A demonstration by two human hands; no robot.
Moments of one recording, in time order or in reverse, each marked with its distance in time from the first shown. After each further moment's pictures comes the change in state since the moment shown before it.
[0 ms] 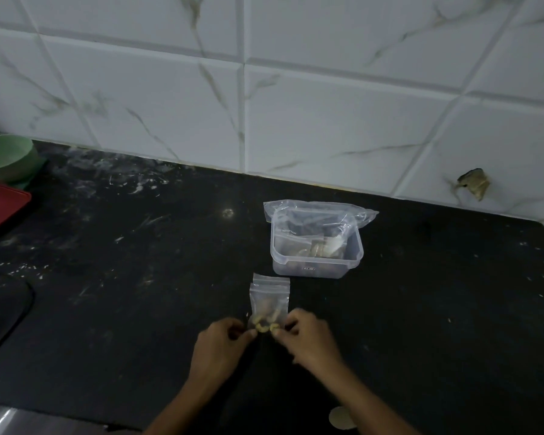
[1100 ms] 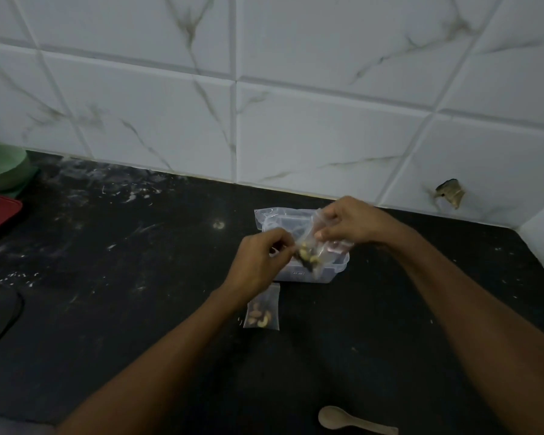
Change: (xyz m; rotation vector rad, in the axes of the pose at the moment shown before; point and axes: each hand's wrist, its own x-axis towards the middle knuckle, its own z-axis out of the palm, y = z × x) left_hand 0.047 0.129 -0.029 -0.102 0.105 0.751; right_hand 0.016 -0.085 -0.192 -0.239 0.010 -0.361
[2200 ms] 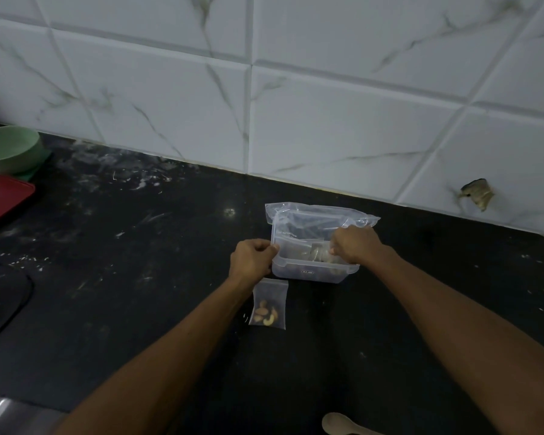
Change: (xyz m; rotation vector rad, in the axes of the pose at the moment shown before) left_hand 0.013 -0.056 0.018 -0.307 0.123 -0.727; right_hand 0.082 0.086 0.056 -0.773 -0.042 0.147
